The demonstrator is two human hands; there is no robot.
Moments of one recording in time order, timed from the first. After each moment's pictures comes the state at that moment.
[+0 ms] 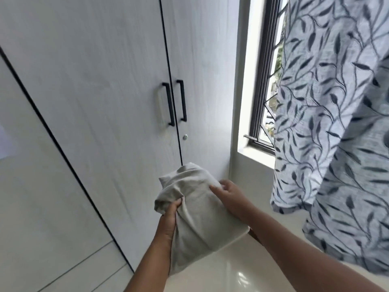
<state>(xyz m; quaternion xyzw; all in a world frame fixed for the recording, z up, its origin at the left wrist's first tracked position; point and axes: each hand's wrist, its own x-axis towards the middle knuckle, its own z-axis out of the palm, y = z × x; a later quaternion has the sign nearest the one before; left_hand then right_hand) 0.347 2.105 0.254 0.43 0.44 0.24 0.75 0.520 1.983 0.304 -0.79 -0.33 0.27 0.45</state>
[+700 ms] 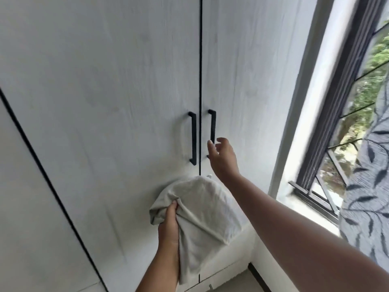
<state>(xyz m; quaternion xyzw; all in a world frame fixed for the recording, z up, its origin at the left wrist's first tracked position) 0.463 2.228 0.295 0.31 0.48 0.47 0.67 0.643 2.259 0.419 -0.70 -0.46 0.11 0.53</state>
